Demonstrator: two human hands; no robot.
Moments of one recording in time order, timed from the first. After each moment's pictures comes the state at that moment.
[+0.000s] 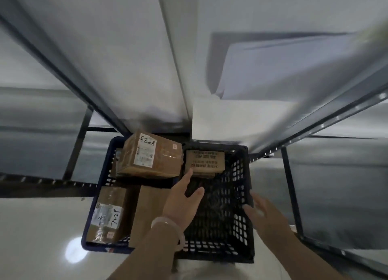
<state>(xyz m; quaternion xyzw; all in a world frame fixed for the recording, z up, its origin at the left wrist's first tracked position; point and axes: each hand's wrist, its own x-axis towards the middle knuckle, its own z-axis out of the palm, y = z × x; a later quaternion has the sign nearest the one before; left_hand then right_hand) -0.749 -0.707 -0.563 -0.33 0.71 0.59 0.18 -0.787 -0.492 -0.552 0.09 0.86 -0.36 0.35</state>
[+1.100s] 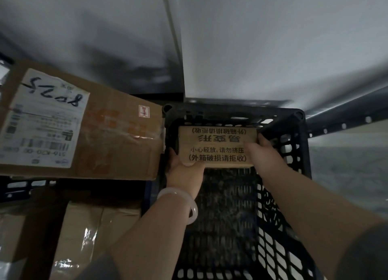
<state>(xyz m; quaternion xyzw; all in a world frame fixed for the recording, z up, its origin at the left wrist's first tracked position) -0.867 -0.713 -0.920 -0.50 0.60 0.60 0.19 -0.959 -0.552 -0.926 0.27 0.76 -0.49 0.34</state>
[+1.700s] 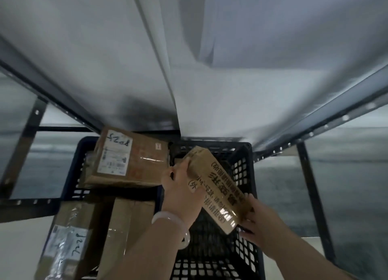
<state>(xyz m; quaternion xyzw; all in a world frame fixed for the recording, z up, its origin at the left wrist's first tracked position) -0.817 -0.682 -0.680 -0.34 0.76 0.53 0.17 -0.849 -0.489 -0.709 0.42 0.60 -0.54 0.42</state>
